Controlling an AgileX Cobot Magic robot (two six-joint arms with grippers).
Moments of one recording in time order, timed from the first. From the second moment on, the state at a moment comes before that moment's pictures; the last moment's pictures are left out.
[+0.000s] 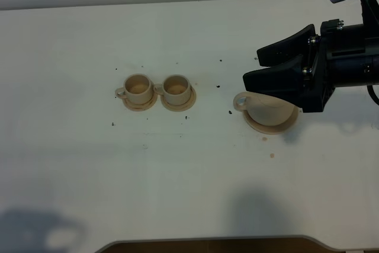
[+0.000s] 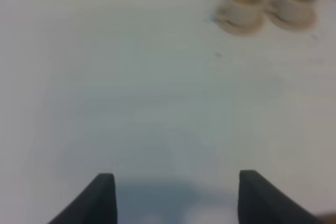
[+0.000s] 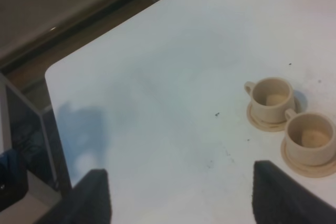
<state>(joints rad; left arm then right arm) -0.07 0.05 -0.50 0.02 1.04 -0.02 0.13 1.38 -0.86 1.37 0.96 -1.52</state>
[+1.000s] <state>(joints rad) -0.01 0.00 -0.50 0.02 1.04 -0.02 0.50 1.64 -1.21 0.64 0.58 -0.74</state>
